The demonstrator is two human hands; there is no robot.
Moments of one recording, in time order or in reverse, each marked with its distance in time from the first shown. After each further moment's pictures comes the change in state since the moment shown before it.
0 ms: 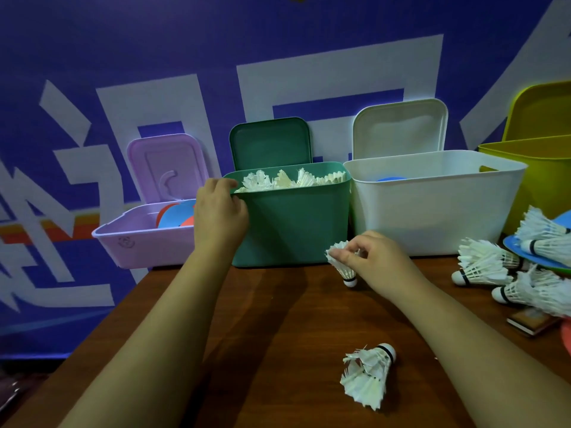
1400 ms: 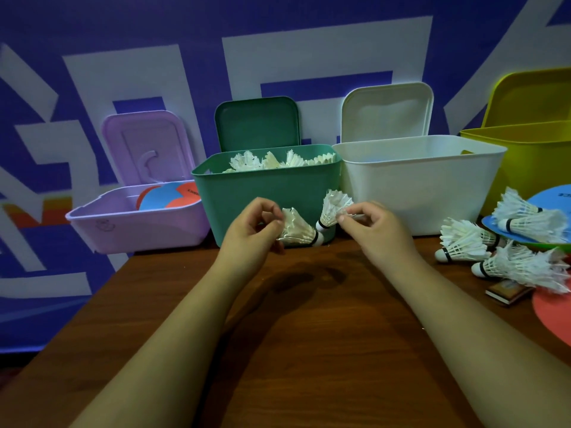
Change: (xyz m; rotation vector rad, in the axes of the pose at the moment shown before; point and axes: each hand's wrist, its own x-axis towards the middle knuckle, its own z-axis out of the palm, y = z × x) left_hand -0.088 0.040 -0.006 -0.902 -0.485 -0.187; right_hand -0.002 0.002 -0.003 0.236 0.234 -0.001
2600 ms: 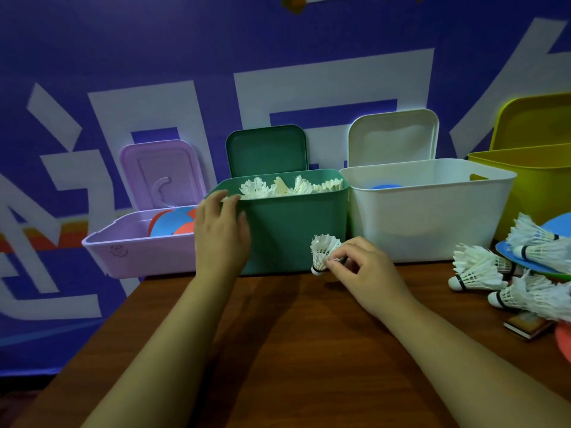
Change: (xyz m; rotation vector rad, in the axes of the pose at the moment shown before) left_hand 0.066 -0.027 -0.059 1.045 0.518 0.394; right_hand -0.010 0.004 0.027 -0.184 -0.117 -0.187
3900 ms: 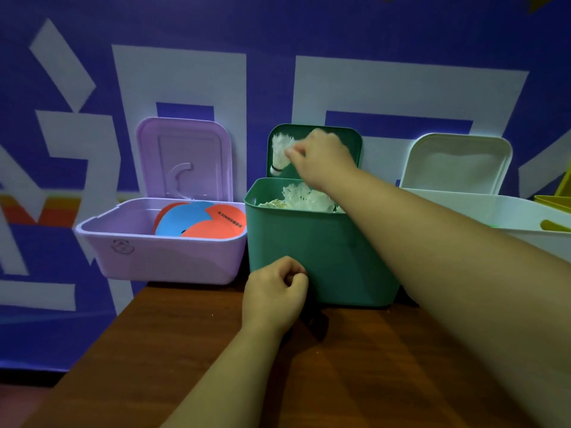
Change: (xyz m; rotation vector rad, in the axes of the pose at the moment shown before) left_hand -0.050 -0.025 0.044 -0.632 -0.325 -0.452; right_hand 0.276 -0.134 0.102 -0.561 -0.050 -0.134
